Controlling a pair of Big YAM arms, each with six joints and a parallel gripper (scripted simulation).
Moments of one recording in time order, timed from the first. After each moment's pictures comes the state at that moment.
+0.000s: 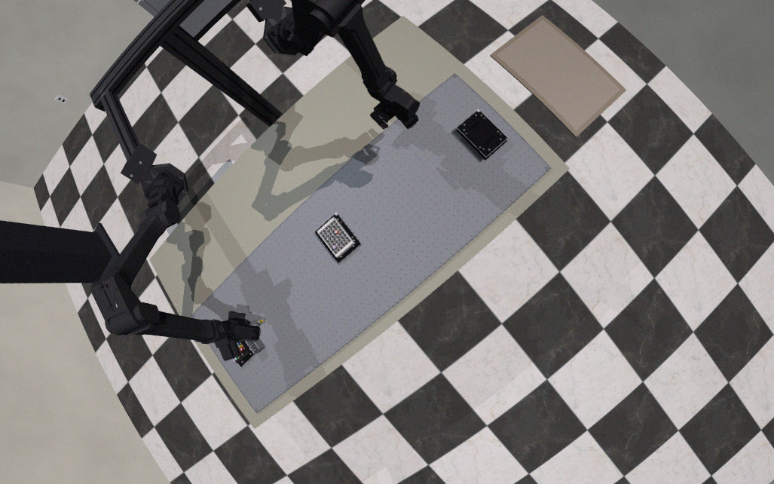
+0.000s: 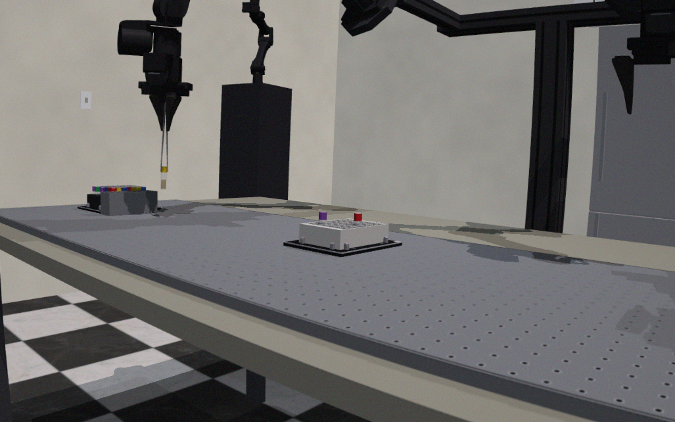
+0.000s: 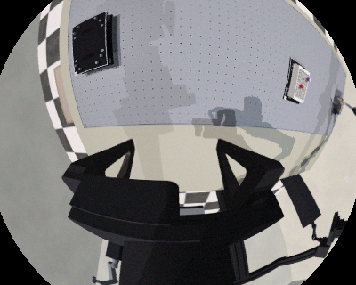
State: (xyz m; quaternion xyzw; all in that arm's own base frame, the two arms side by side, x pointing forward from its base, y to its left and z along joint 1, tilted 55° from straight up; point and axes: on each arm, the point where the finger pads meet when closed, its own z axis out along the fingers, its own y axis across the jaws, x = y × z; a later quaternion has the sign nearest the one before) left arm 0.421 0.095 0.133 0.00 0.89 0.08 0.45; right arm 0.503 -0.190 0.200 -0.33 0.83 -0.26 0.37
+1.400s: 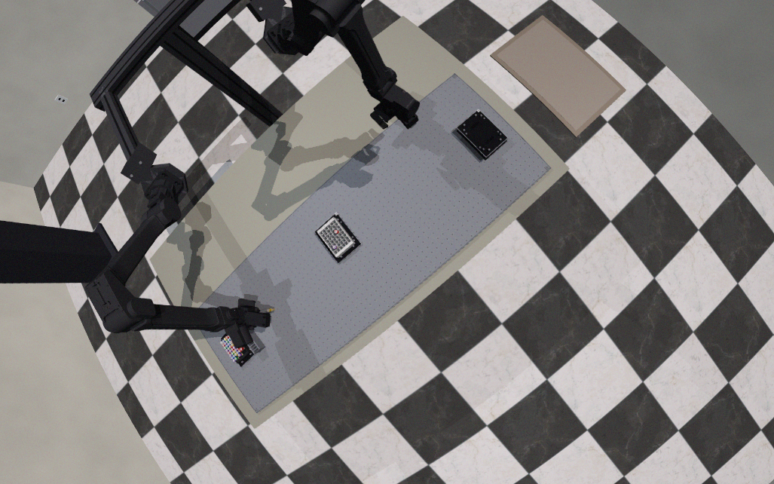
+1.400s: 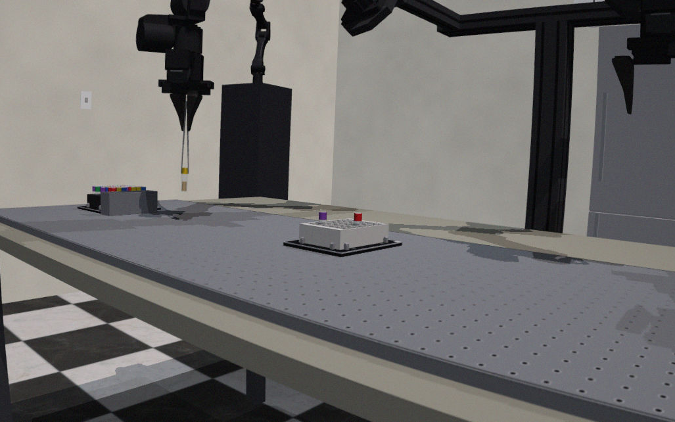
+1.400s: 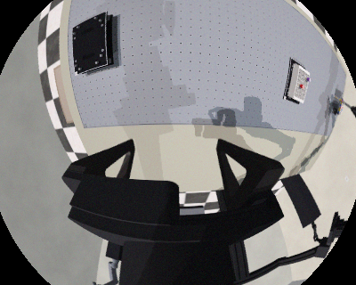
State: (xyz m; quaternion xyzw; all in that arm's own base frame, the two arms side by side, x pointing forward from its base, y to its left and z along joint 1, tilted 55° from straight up) left arm 0.421 0.095 0.133 0.00 0.89 0.08 0.45; right arm 0.502 -0.128 0.183 -0.33 0.83 -0.26 0.37
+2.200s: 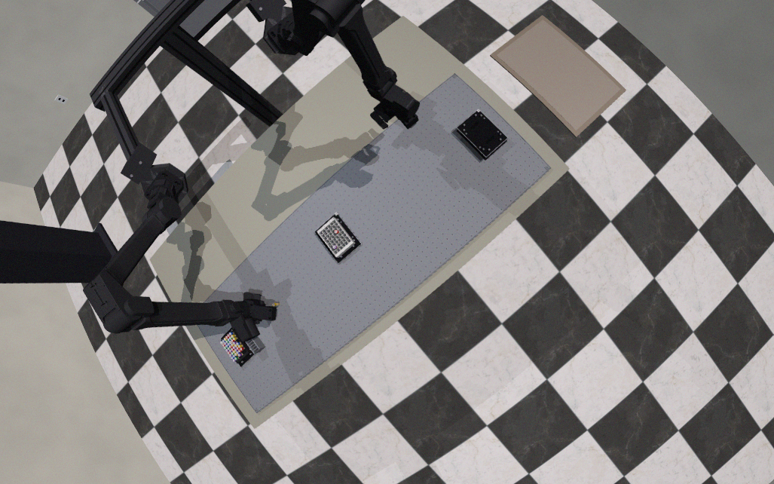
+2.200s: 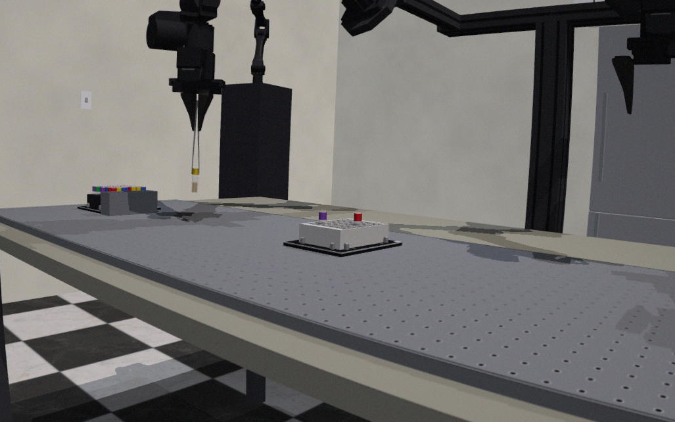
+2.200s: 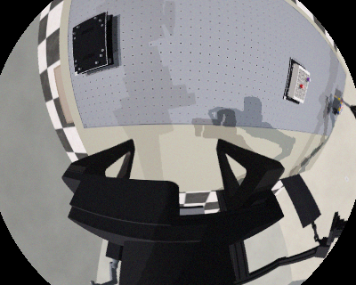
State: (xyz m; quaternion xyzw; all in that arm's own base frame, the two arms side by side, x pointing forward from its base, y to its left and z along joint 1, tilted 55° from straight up) left arm 0.421 0.095 0.133 0.00 0.89 0.08 0.45; right arm 0.503 -0.096 0.176 -0.33 0.83 -0.26 0.37
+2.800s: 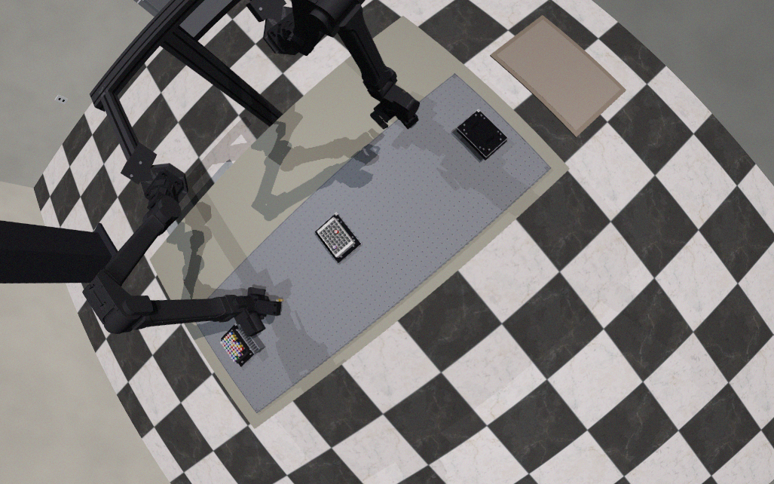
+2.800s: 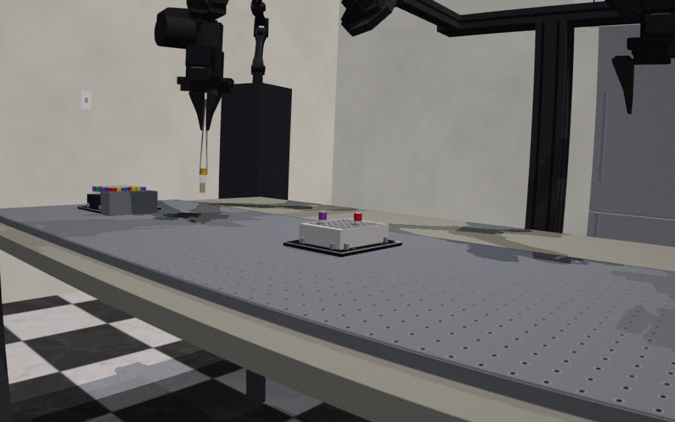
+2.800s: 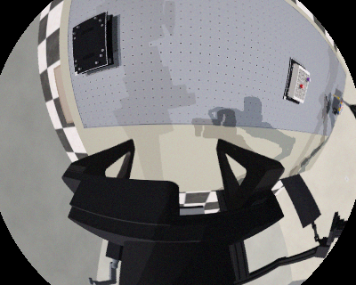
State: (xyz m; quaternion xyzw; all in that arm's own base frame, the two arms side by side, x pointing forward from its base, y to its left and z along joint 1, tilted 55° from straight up) left arm 0.421 0.095 0.133 0.00 0.89 0.08 0.45; right arm 0.503 -0.071 0.171 -0.33 0.83 -0.26 0.37
